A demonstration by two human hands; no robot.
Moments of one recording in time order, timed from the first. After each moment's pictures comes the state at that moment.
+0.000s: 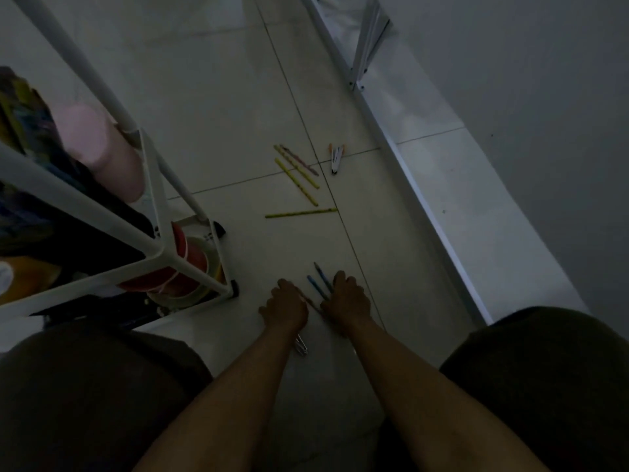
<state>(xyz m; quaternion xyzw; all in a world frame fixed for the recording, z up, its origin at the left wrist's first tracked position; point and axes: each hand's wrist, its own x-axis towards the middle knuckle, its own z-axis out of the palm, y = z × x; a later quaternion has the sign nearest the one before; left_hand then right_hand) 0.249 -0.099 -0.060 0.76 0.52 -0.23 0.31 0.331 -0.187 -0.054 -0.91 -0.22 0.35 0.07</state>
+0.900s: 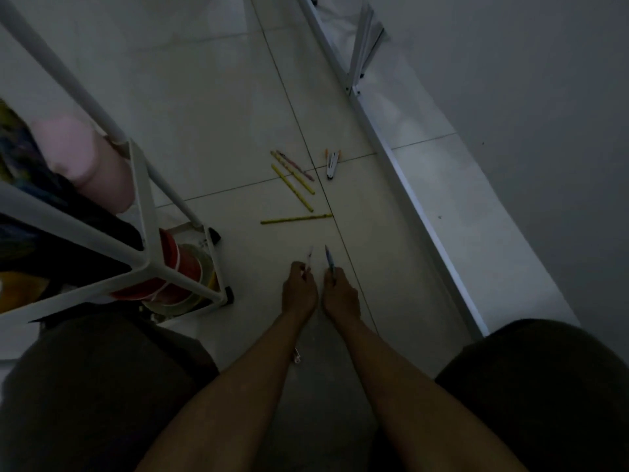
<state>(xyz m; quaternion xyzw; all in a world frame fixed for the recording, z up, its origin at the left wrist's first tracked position) 0.292 -0.109 -0.035 0.70 0.50 0.04 0.51 0.336 -0.176 -0.035 -0.87 -0.07 0.34 0.35</state>
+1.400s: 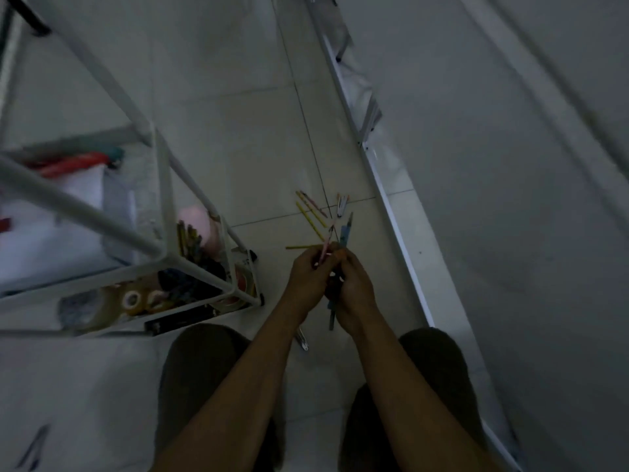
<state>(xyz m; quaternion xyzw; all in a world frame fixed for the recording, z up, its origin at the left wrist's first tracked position) 0.291 -0.099 0.279 0.61 0.41 0.09 0.67 0.340 -0.167 0.258 -0.56 0.09 0.45 0.69</state>
